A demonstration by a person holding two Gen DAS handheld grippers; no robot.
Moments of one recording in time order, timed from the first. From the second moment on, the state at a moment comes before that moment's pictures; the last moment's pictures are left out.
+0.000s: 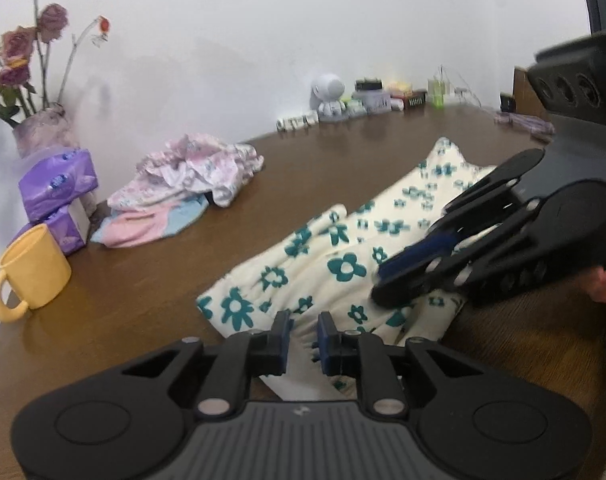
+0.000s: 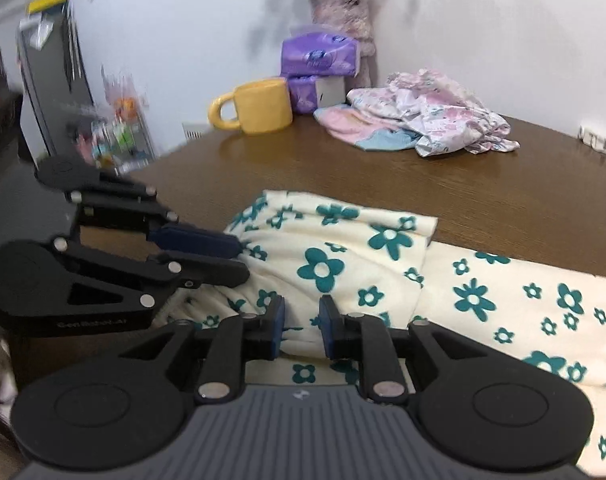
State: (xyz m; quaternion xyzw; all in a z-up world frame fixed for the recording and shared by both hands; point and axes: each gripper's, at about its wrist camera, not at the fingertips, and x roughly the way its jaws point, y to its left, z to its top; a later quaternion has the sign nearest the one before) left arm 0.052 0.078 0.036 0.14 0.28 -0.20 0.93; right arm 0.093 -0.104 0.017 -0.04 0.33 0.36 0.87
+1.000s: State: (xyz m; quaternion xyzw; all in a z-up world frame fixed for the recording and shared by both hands) left arm 0.075 0.081 0.043 0.11 0.30 -0.17 0.93; right arm 0.097 -0.111 0.041 -0.08 0.29 0.39 0.87
